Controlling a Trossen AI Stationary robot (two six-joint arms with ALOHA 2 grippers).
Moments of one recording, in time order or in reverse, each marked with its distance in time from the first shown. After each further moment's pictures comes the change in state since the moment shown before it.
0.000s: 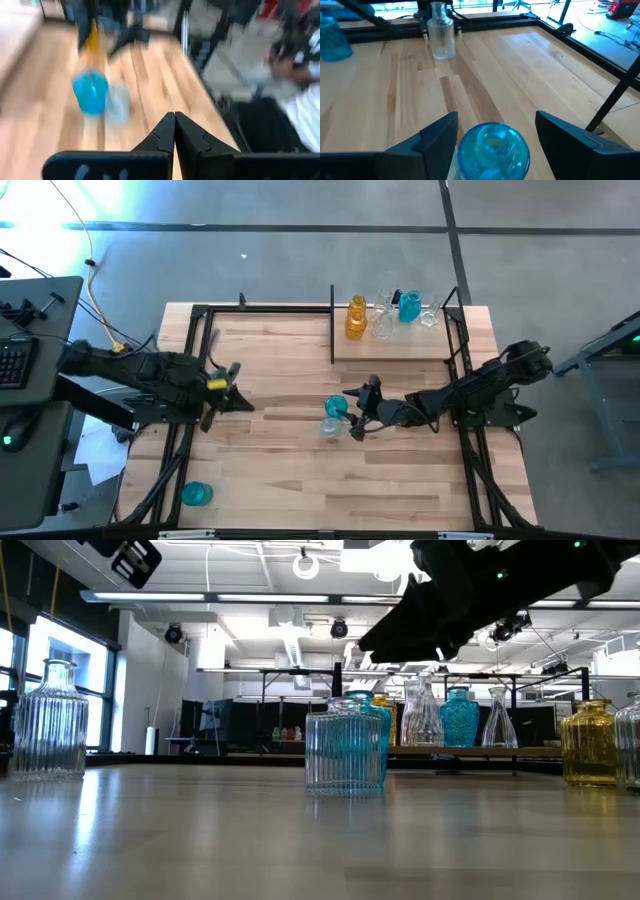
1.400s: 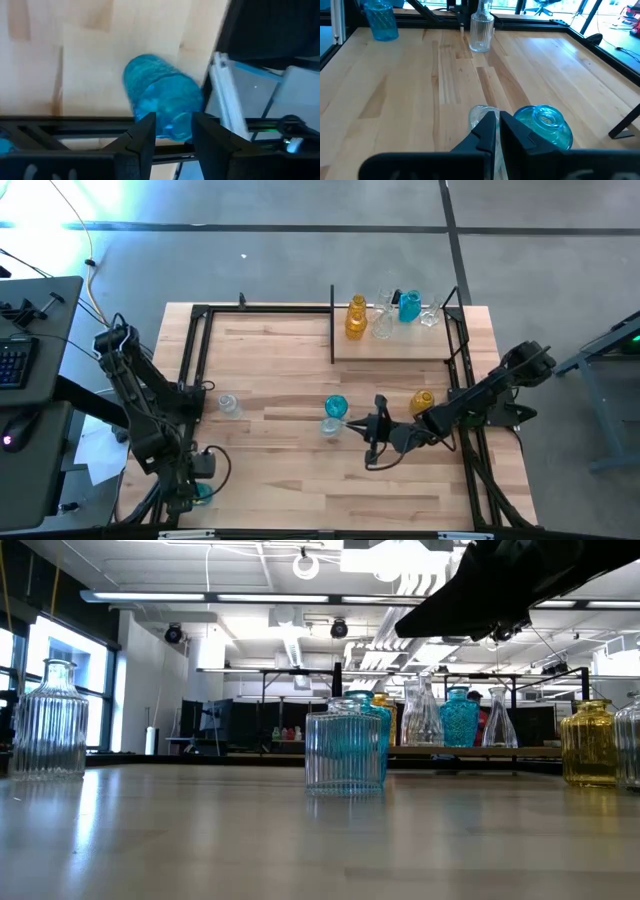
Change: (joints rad) left arm -0.856 0.648 0.313 -0.532 0.047 -1.102; right arm 0.197 -0.011 0.000 -0.045 0.088 -0.018
